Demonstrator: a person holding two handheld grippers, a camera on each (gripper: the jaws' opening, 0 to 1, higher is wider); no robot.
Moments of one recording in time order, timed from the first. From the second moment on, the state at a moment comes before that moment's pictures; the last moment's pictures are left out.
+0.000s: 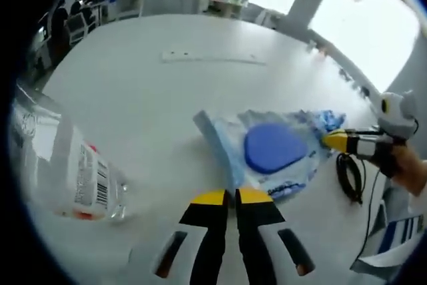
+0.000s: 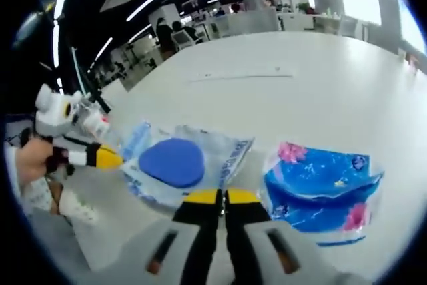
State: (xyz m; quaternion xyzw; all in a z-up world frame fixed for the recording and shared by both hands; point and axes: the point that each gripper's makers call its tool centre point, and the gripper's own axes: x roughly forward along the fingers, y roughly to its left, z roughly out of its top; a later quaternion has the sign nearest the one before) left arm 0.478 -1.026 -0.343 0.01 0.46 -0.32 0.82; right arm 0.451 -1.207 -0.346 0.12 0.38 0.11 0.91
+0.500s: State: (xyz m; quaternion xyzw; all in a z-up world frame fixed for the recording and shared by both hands) left arm 0.480 -1.022 -0.356 0.01 0.48 -0.32 0.82; right arm 0.447 -1.207 -0.352 0.10 0.39 0.11 0.91
